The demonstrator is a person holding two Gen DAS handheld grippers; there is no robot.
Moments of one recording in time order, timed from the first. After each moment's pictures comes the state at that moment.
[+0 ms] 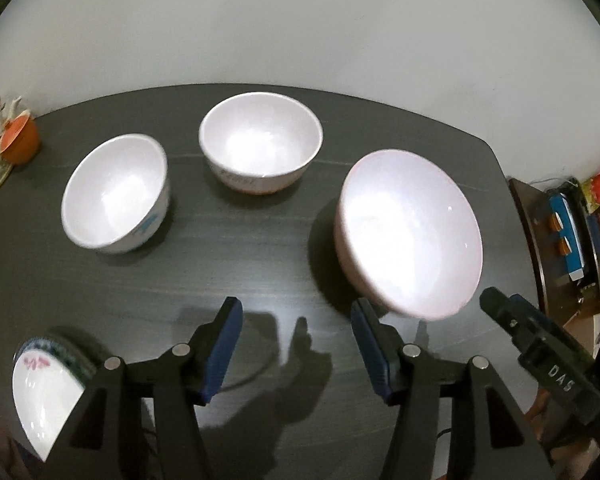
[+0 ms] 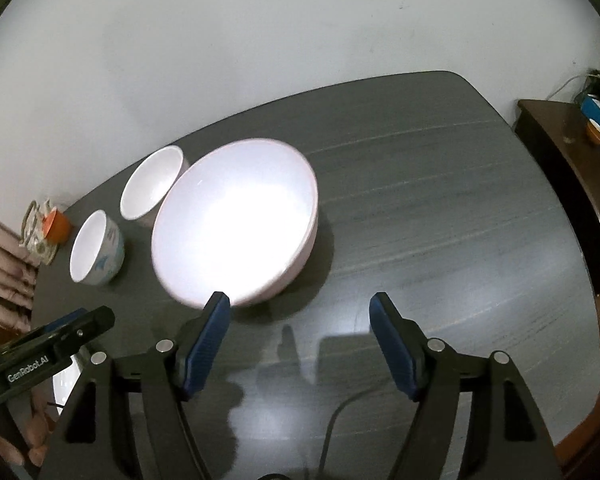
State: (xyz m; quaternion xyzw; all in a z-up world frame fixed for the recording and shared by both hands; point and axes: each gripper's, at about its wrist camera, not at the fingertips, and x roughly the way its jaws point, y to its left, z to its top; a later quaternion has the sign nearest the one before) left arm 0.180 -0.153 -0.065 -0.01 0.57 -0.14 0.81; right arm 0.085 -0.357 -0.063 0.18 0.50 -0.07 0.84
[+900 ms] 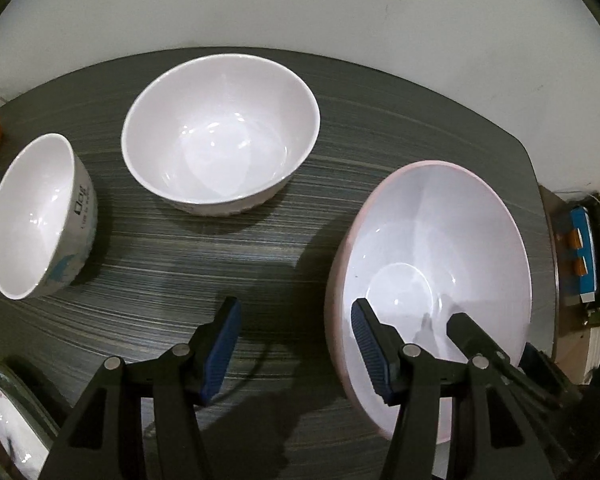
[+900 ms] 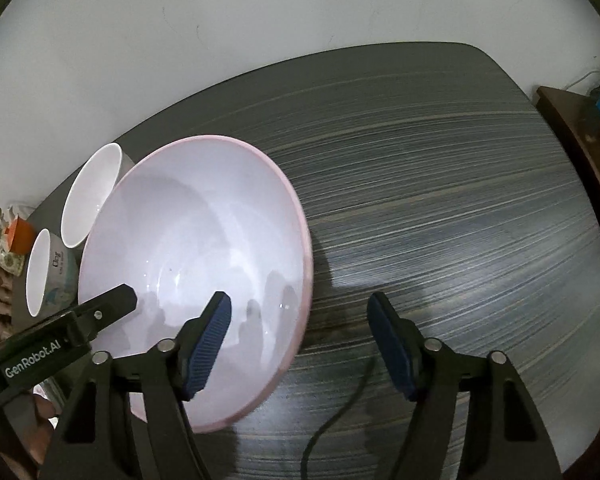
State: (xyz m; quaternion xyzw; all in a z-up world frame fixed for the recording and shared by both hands) left arm 0.245 -0.194 -0.128 -0.02 0.61 -0.12 0.78; right arm 0.154 -0.359 -0.124 0.18 0.56 -0.08 0.81
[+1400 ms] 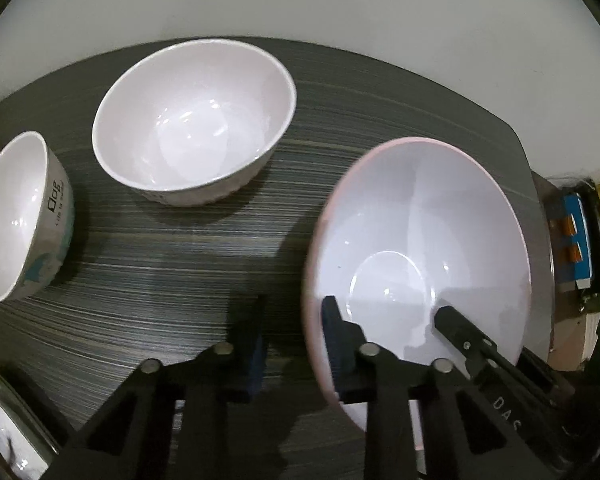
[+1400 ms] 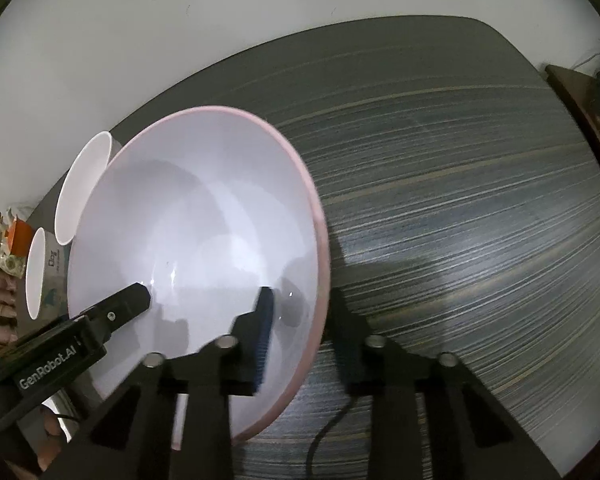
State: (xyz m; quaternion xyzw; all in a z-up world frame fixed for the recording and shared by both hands) left arm 0.241 -0.203 -0.136 -0.01 0.62 -0.14 0.78; right arm 0.158 -0.352 -0.138 0.20 0.57 -0.07 0.79
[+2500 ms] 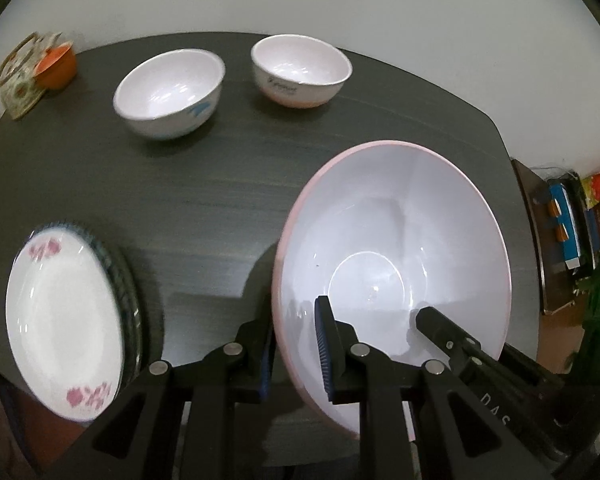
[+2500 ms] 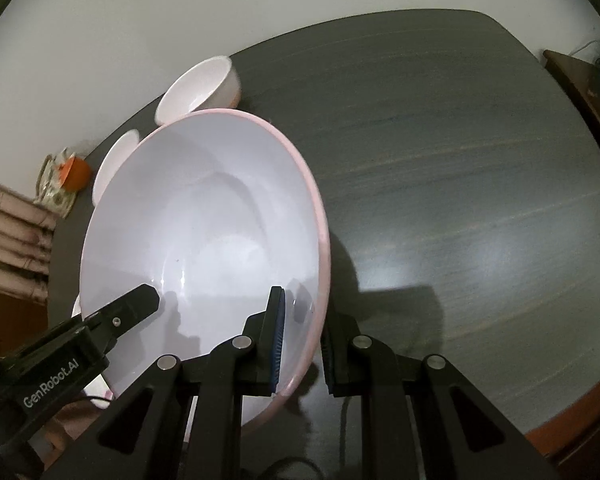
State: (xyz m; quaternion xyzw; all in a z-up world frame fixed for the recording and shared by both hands) left arm 0.103 -0.130 -0.083 -0.04 0.59 -0.12 0.79; right arm 0.033 -0.275 -0.086 0.21 0.57 -0.02 0.80
